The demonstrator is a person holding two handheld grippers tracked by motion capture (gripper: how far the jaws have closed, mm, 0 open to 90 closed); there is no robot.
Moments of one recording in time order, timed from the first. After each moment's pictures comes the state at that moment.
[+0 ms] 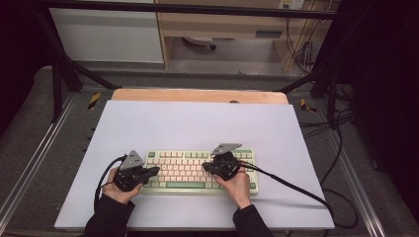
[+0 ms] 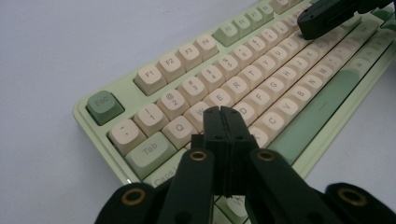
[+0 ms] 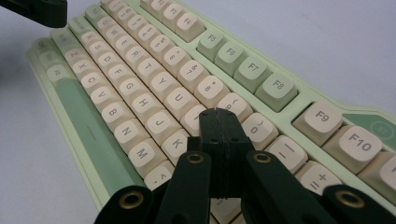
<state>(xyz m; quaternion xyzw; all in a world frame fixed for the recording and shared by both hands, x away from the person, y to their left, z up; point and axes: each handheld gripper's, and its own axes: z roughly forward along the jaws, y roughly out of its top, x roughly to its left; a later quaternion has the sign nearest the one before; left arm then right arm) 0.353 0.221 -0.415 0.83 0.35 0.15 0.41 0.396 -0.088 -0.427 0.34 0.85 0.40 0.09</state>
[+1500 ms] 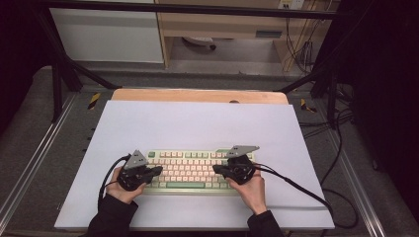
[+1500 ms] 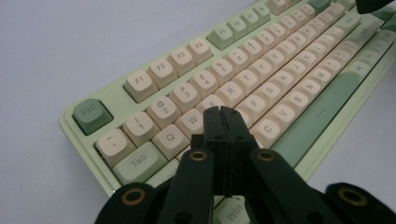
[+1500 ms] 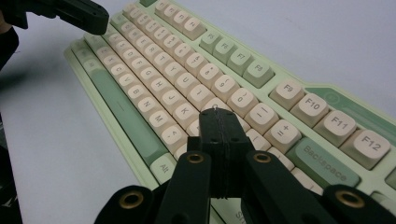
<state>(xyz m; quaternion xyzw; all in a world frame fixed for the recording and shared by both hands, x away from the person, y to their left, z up) 0.356 0.211 -0.417 0.83 0.35 0.15 0.41 0.374 -0.125 -0.405 0.33 0.84 0.42 0.08</state>
